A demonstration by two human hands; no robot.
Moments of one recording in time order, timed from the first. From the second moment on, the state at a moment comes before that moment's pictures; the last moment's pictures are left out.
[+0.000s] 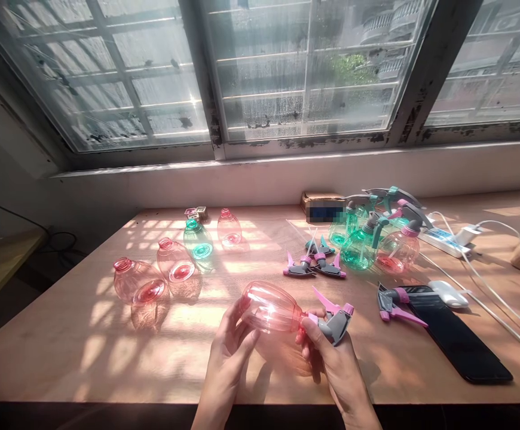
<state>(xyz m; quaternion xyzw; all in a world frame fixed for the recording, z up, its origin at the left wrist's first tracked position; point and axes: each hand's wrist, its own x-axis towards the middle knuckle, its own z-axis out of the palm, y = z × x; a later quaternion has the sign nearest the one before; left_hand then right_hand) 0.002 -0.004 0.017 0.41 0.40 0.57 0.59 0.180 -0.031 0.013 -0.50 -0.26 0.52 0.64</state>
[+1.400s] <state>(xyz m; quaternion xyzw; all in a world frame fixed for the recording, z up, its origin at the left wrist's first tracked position) -0.001 -0.004 0.022 0.43 0.39 0.57 0.58 0.186 -0.030 0.007 -0.47 -0.27 0.53 0.65</state>
